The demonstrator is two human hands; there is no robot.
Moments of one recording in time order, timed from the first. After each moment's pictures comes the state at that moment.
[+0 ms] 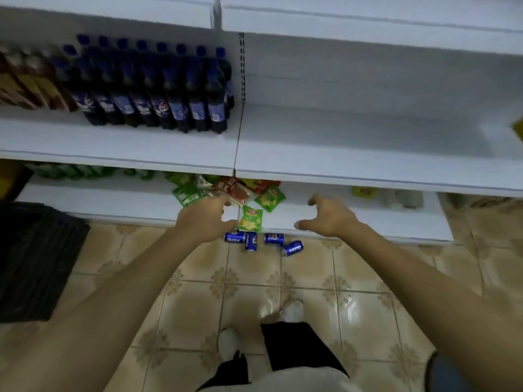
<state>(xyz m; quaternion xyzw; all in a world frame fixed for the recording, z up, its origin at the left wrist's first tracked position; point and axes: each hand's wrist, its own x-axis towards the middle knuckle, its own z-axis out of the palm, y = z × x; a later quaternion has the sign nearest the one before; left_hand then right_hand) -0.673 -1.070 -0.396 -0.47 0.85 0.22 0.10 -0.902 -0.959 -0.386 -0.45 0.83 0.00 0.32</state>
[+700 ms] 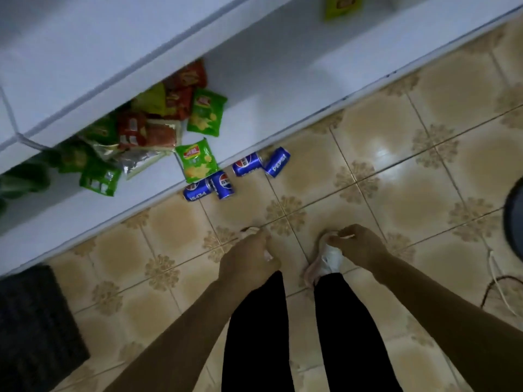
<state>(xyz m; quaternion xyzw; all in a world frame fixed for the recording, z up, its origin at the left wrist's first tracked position) -0.845 -0.970 -0.739 -0.34 0.79 0.34 0.38 -0.986 -0.798 -0.772 0.07 0.78 -0.21 0.58</state>
